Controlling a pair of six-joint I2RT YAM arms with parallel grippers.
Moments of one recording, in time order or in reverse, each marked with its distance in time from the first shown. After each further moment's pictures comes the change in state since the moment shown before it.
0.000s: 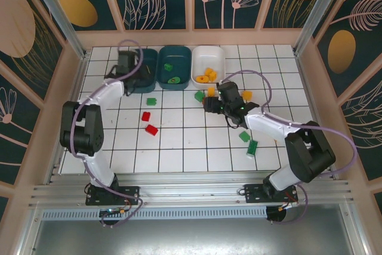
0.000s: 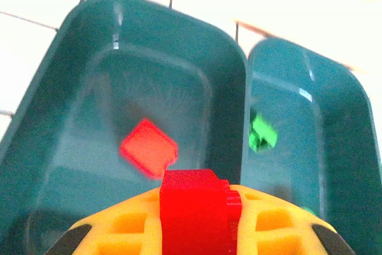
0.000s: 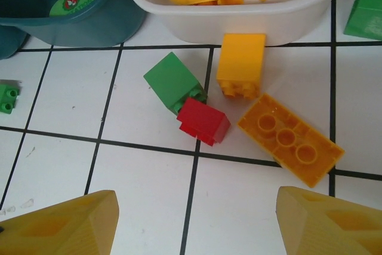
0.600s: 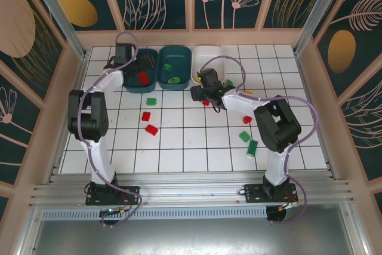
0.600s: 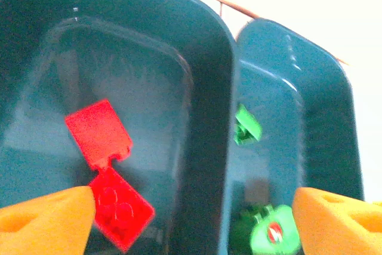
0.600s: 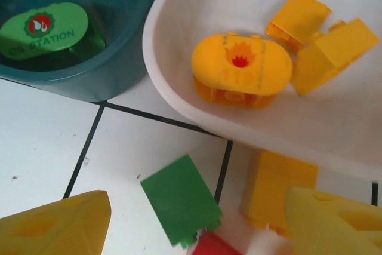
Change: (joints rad) left arm 0.018 -0.004 -0.053 0.030 0.138 -0.069; right arm 0.033 0.396 0.393 -0.047 0.129 -0.253
